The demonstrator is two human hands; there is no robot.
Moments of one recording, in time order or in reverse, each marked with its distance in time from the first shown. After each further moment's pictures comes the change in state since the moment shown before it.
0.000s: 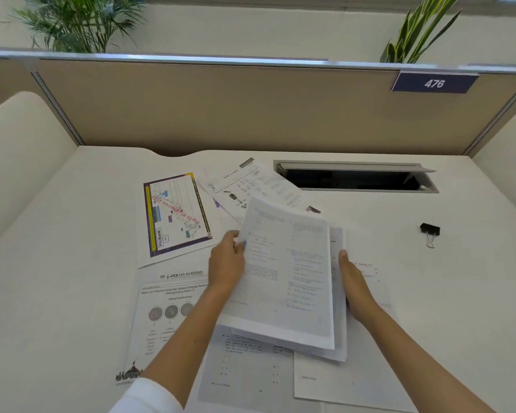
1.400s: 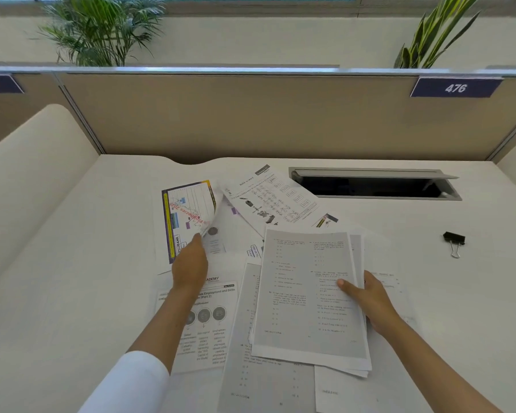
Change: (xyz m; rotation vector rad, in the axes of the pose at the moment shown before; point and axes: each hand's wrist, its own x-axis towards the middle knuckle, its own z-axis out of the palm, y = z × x) left_hand 0.045 -0.083 -0.064 0.534 0.172 0.038; right_hand 0.002 0.010 -0.001 0.004 -0.055 -0.074
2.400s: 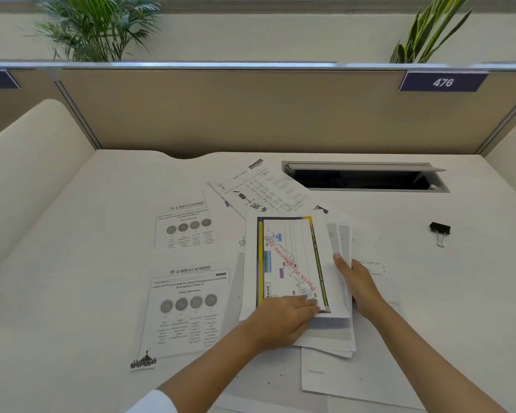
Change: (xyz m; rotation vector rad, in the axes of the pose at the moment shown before) left_hand -0.139 0.106 0.048 -0.146 -0.319 1.070; right_hand -0.005 -0.011 0.004 -0.028 0.066 0.061
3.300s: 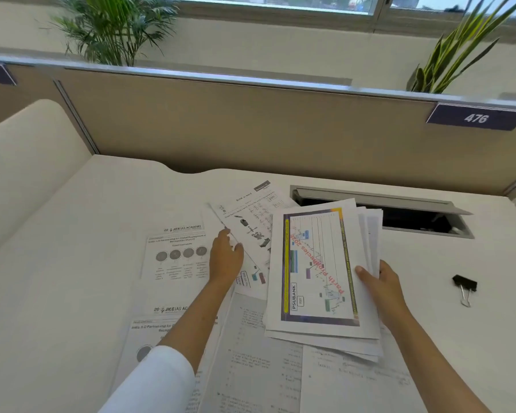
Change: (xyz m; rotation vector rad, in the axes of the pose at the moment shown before) left_hand 0.071 -0.161 -0.068 -0.576 0.582 -1.141; right_hand 0.076 -0.059 -0.022 -0.051 0.107 -0.164
